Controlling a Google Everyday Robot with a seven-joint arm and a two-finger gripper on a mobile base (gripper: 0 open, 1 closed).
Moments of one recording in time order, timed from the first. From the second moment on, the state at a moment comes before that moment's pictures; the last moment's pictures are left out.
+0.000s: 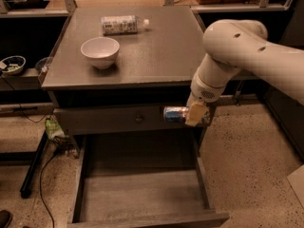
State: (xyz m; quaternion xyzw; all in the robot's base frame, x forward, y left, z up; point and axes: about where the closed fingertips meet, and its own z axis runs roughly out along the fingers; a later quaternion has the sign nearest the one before) arm 0.581 -0.137 0.764 -0.62 0.77 0.02 0.13
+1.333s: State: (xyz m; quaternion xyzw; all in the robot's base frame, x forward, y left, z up) arm 0.631 -0.202 0.863 -0.57 0.80 -0.06 0.17
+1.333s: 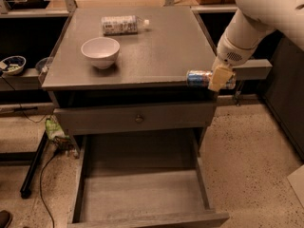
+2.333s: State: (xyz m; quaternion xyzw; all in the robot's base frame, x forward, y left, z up) arm 0.647 -0.216 0.887 -0.56 0.80 -0.07 0.21
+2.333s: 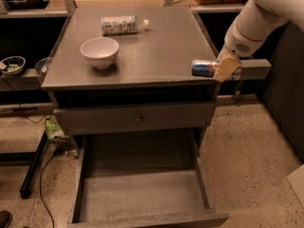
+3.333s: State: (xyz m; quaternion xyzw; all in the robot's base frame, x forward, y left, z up) arm 0.710 -0.189 0.903 -0.61 0.75 0.00 0.26
